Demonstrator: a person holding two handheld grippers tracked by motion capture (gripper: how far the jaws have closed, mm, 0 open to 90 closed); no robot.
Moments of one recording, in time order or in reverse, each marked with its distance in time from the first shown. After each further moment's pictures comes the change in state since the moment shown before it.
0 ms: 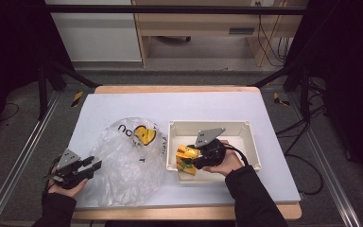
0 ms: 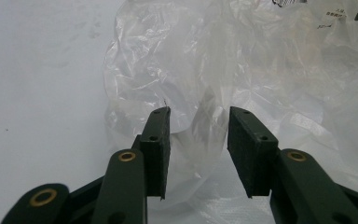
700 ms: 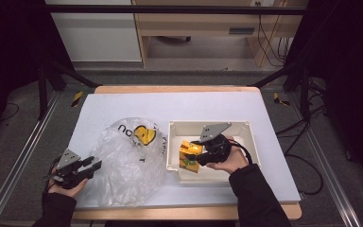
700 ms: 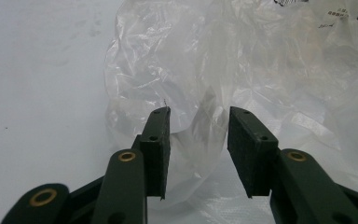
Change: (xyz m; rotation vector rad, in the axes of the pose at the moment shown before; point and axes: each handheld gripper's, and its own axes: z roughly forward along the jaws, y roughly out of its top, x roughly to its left) left arm 0.000 0.000 0.000 0.004 0.002 -0.002; right arm -0.002 0.012 -0.022 0.002 -0.018 0.034
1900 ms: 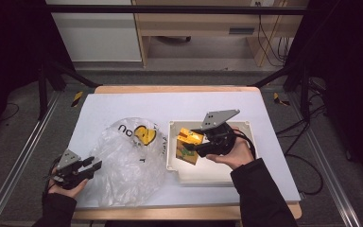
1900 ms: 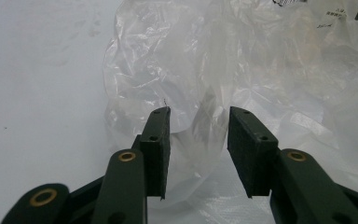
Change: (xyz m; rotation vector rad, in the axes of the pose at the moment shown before) left arm -0.001 0.000 0.000 -0.001 0.000 0.001; right arm 0.015 0.052 -0.045 -0.054 -0.051 0.016
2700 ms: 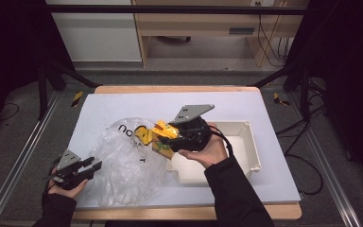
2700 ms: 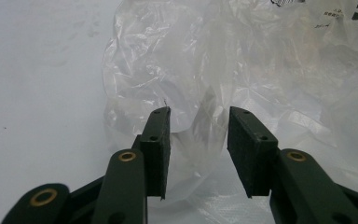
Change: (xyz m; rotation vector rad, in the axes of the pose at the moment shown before) left arm -0.001 -0.001 -0.001 -0.004 -0.003 -0.002; right arm 0.029 0.051 0.027 -0.058 -0.056 0.047
